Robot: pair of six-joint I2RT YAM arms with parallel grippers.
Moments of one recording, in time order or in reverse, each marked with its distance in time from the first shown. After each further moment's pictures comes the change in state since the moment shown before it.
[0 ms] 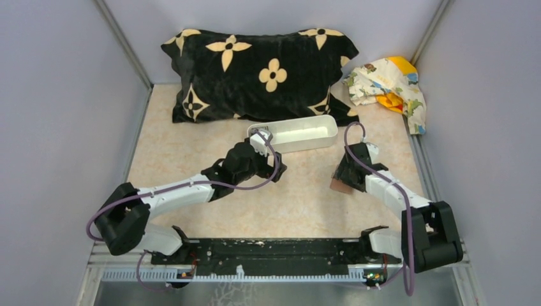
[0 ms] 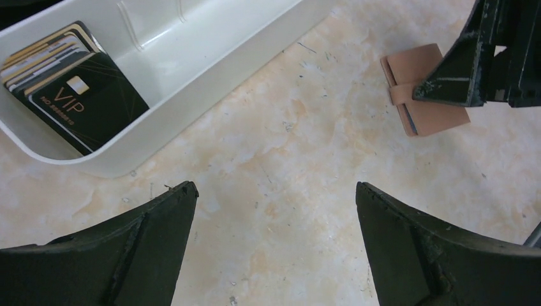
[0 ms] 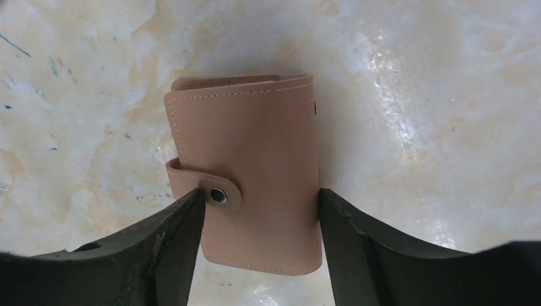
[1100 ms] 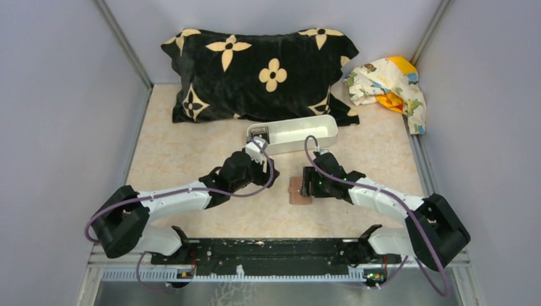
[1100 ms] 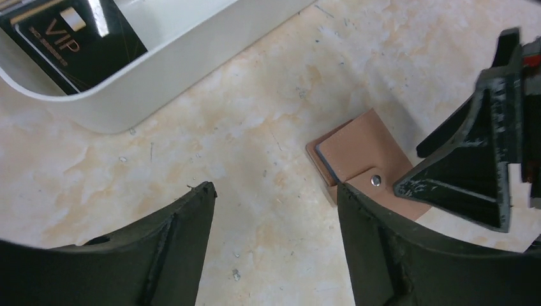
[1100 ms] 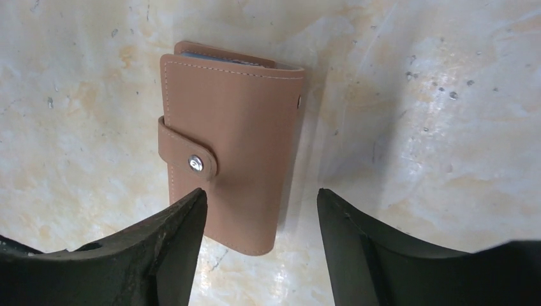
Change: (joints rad) left arm -0.030 -0.030 -0.098 0.035 -0.042 -0.028; right arm 0.419 0.028 -0.017 0.156 -0.234 -0.066
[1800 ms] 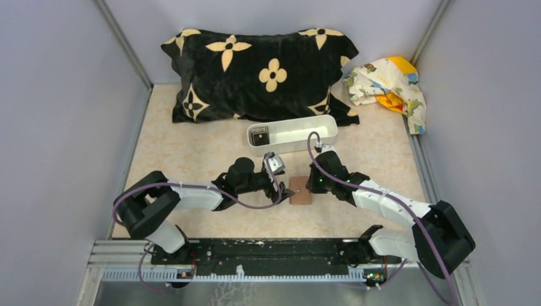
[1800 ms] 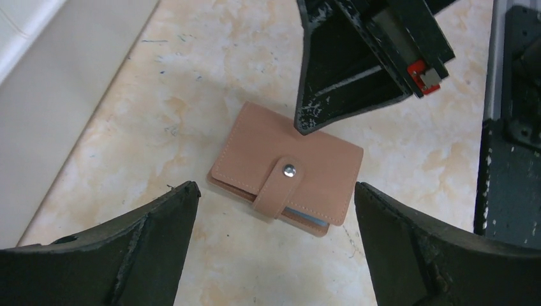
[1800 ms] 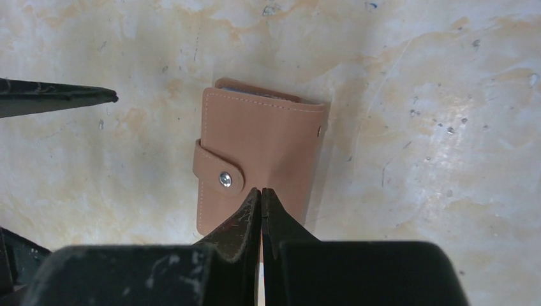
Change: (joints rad) left arm -0.009 0.204 -0.084 0.421 0.465 0.288; right arm 0.000 -0.088 0.009 0.022 0.037 -0.010
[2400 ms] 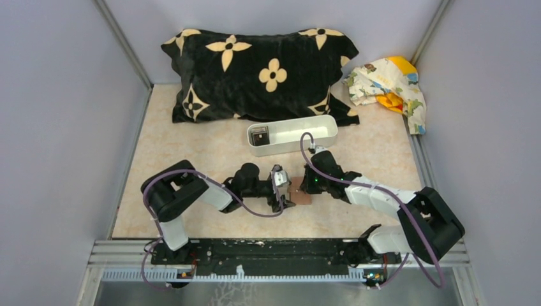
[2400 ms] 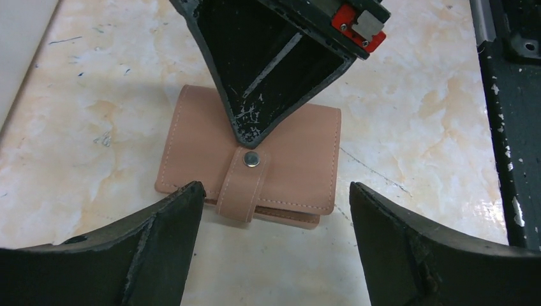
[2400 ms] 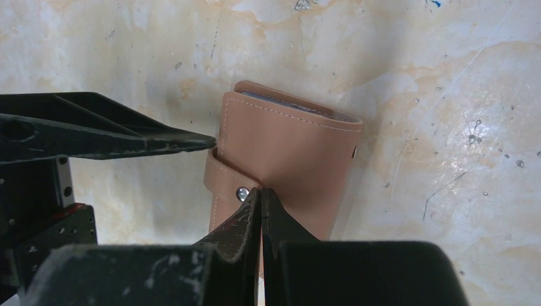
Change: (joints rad) left arm 0.000 0.225 -0.036 0.229 0.187 0.172; right arm 0.000 0.130 -0.021 0.145 -0.103 -0.001
